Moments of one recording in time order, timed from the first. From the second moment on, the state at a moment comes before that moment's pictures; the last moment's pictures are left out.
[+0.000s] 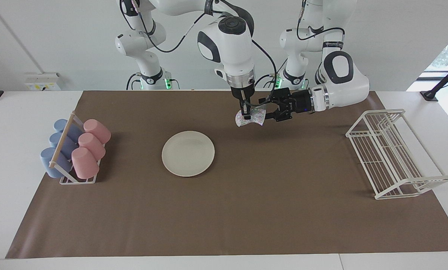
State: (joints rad) left arm -0.17 -0.04 -0.05 -2.17 -1.39 1.85 0.50; right arm 0.62 0.32 0.07 -1.45 0.11 1.93 2.28
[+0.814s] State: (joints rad) left arm -0.17 -0.03 -0.04 -2.16 -1.35 1.85 0.50; right arm 0.62 0.32 0.07 -1.45 0.11 1.93 2.28
